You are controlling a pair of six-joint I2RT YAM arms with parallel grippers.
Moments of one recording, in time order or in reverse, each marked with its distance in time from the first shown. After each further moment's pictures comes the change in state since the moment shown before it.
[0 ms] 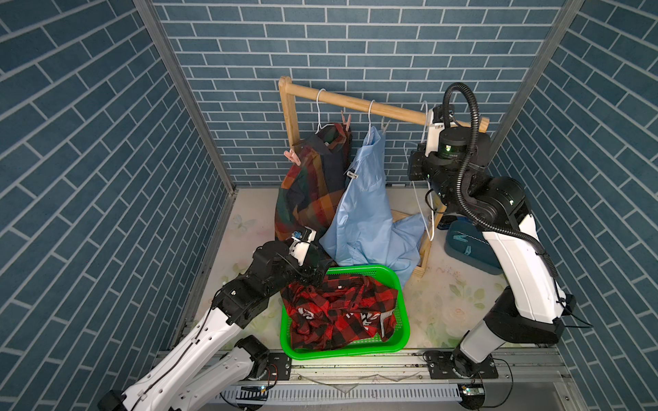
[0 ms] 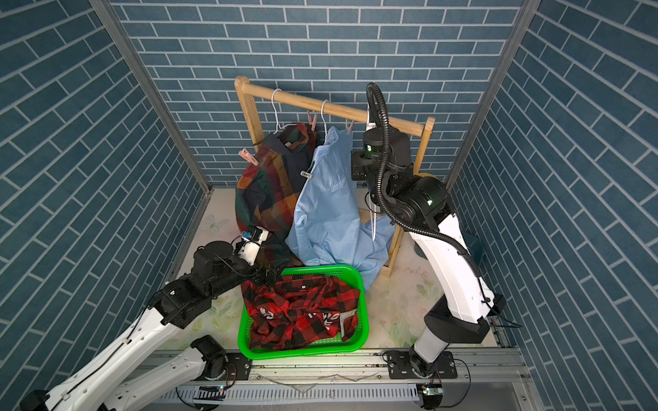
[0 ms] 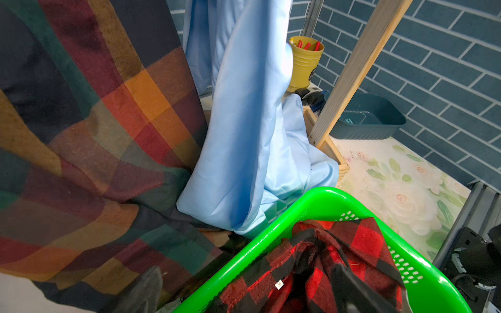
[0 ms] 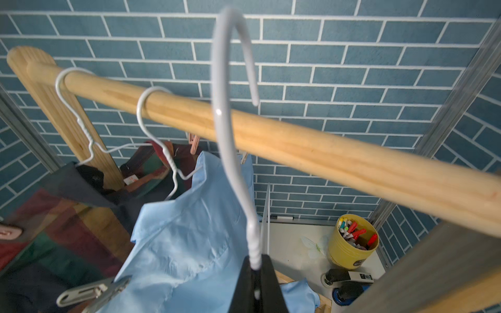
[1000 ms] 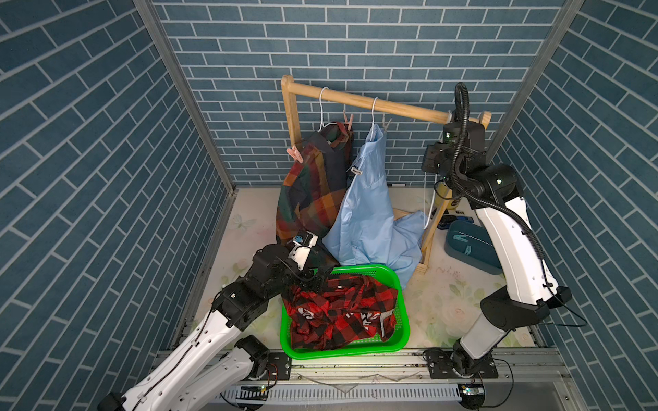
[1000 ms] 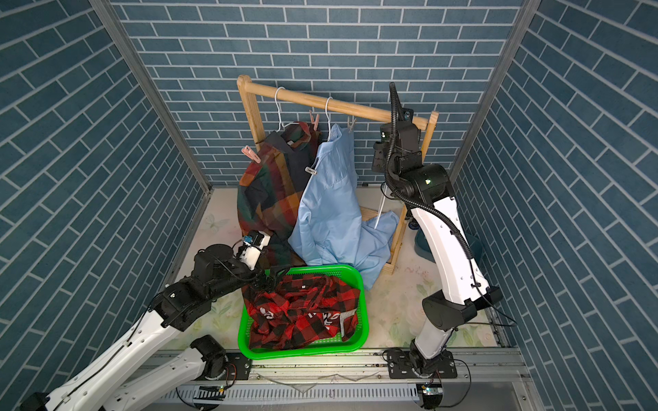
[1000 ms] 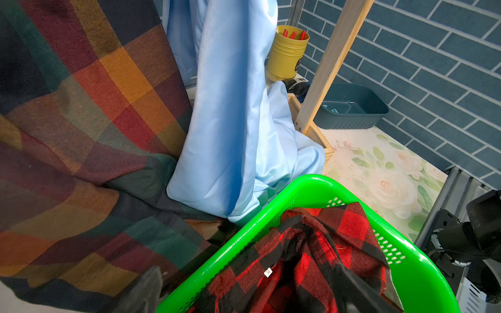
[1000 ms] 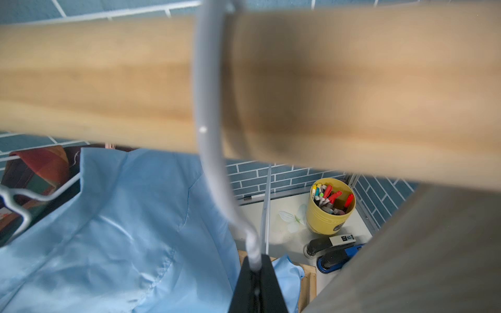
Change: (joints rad) left arm 0.001 -0.024 -0.025 -0.005 0.067 0.002; right arm -0.262 0.010 -0.178 0.019 -0.119 0.182
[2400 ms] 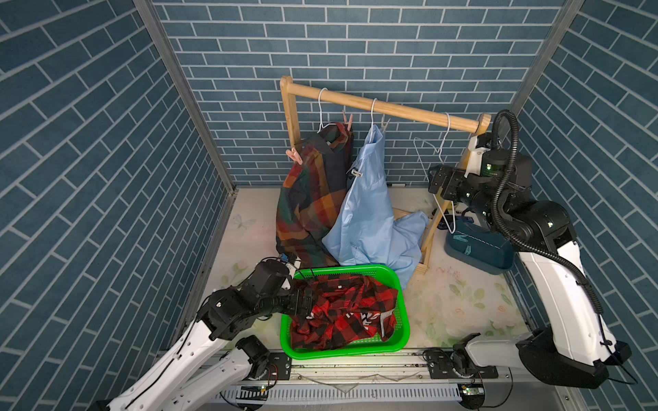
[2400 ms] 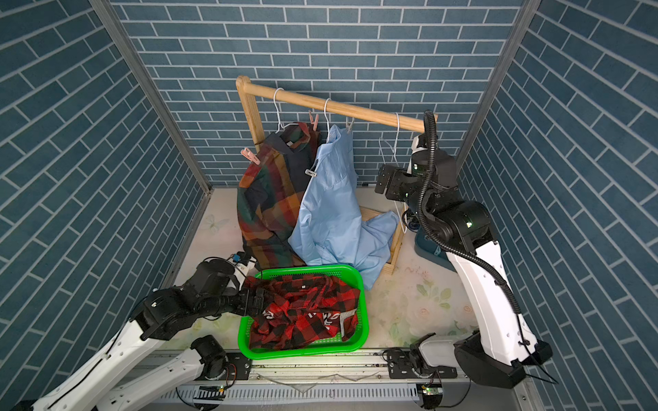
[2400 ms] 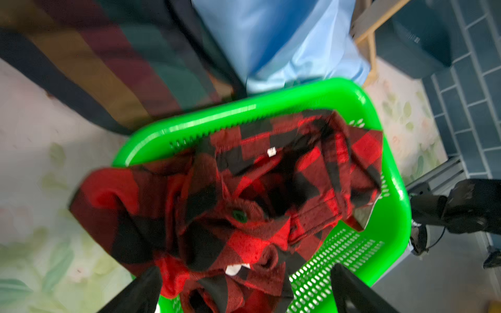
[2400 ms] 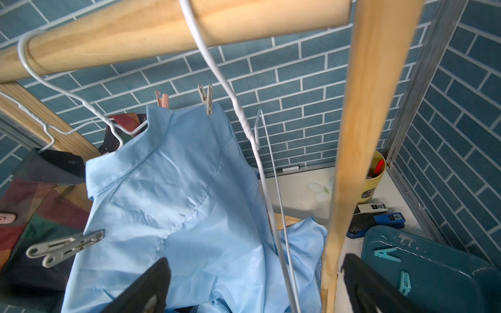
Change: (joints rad) left arm -0.138 -0.035 0.050 -0.562 -0.057 -0.451; right arm 0.009 -0.369 -0.334 -0.030 -0.208 0.083
